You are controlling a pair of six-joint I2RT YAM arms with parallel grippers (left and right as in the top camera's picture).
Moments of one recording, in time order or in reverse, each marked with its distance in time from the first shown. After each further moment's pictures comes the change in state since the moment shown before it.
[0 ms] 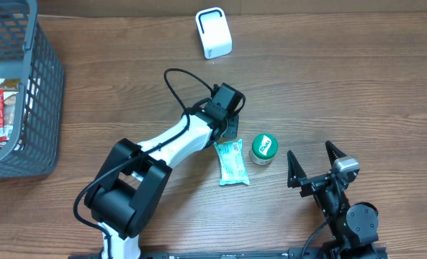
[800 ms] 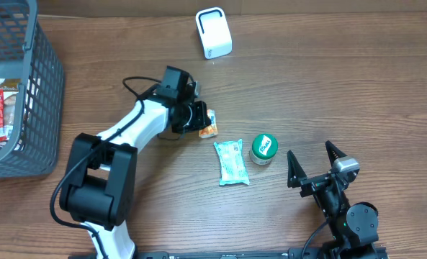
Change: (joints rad) left arm 0.300 -0.031 -0.032 -0.089 0.525 -0.016; right arm 0.000 0.000 0.000 0.000 0.000 0.000
